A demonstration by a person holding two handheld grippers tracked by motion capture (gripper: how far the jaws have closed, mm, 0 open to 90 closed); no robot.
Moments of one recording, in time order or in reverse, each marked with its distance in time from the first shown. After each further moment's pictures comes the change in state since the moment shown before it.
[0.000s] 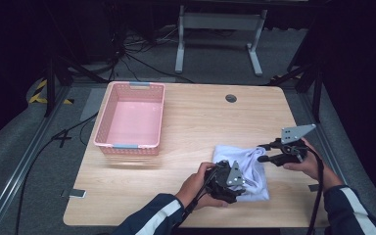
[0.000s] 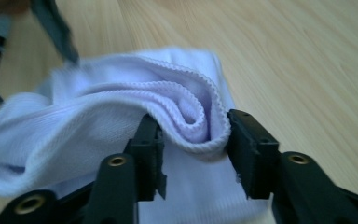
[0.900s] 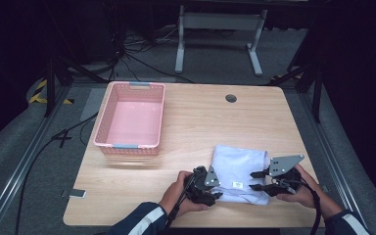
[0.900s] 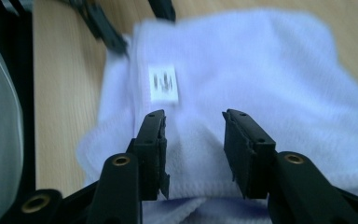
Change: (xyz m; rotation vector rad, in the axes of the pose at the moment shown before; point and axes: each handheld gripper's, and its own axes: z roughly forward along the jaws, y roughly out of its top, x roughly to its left) left arm 0.007 -0.060 0.011 0.114 -0.008 -0.144; right arm 0.088 0.000 0.025 0.141 -0.023 -0.049
